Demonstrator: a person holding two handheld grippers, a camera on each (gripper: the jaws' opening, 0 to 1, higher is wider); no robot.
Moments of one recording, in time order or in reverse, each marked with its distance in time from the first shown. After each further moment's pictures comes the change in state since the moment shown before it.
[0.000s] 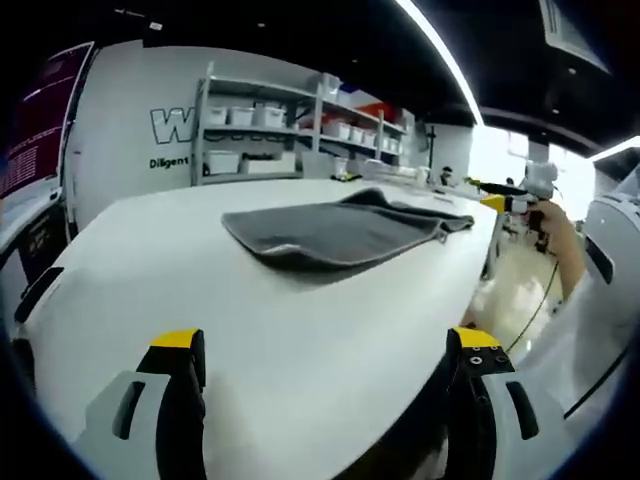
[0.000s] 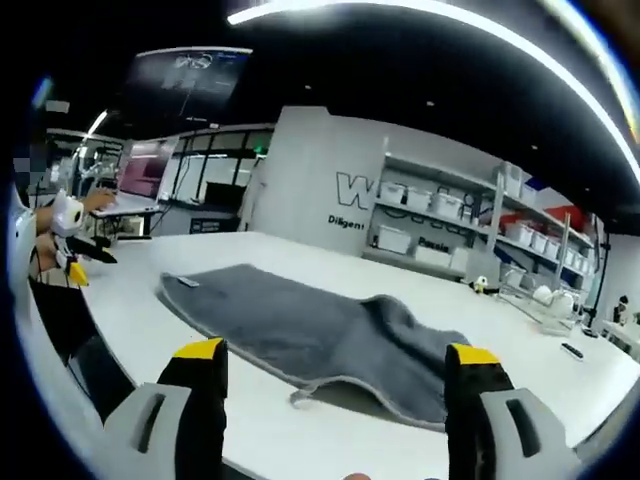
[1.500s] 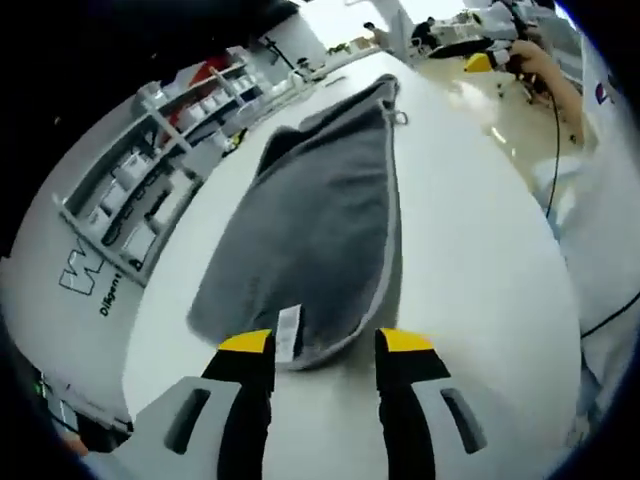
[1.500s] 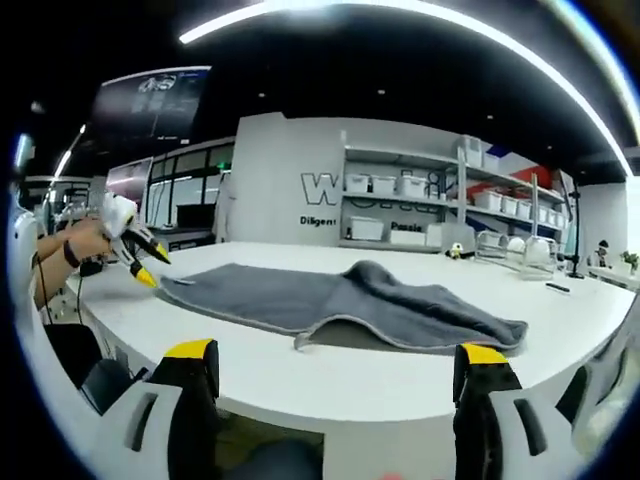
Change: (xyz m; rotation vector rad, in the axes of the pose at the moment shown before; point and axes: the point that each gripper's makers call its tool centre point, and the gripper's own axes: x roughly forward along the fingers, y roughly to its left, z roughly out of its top) left arm 0.130 0.011 0.048 0.950 0.347 -0.204; right arm -0.054 -0.001 -0.053 0.182 -0.031 -0.116
